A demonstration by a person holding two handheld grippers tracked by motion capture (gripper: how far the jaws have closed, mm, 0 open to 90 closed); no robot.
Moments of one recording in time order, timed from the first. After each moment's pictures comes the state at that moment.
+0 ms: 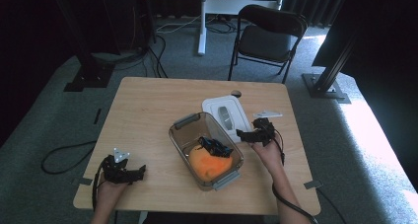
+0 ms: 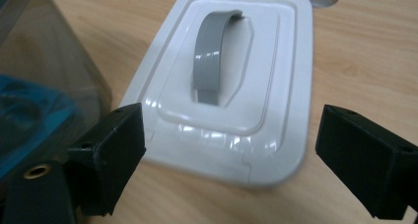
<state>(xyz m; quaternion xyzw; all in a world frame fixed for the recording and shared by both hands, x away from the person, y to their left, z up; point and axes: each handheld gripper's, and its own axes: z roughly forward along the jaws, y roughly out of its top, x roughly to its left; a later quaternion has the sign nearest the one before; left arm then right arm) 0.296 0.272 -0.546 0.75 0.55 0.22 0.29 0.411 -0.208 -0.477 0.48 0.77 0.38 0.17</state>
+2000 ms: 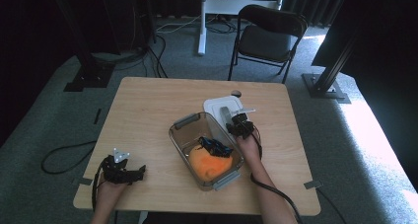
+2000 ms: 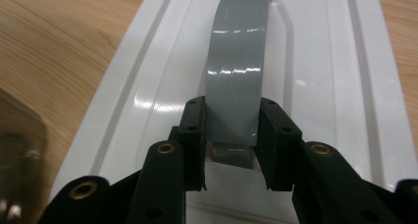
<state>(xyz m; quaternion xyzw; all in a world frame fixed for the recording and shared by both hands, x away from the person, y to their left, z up) 0.295 0.273 -0.546 0.75 0.55 0.22 0.29 0.459 -0.155 -0.522 0.50 0.78 0.34 0.18</state>
